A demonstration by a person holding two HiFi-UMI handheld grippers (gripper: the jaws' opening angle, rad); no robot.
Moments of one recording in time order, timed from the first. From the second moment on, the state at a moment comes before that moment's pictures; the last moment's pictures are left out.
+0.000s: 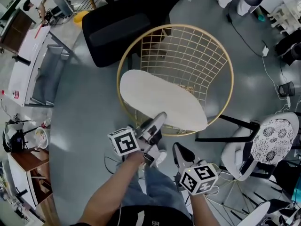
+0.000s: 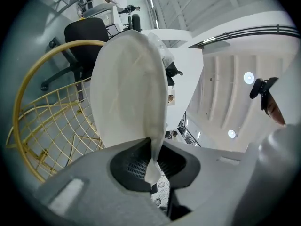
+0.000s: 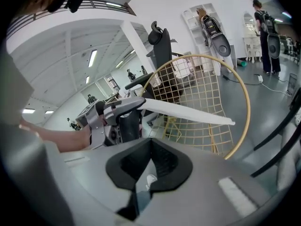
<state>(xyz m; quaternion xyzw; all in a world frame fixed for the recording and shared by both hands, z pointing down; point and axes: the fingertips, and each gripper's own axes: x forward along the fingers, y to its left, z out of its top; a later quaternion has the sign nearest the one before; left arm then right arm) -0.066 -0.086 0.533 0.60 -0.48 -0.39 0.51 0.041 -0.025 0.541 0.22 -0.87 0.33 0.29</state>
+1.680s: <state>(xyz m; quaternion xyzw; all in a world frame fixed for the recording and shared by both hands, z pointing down) -0.087 -0.028 0.308 0.60 -0.55 -0.45 0.37 0.018 -0.058 0.315 0.18 -0.96 0.15 0.13</state>
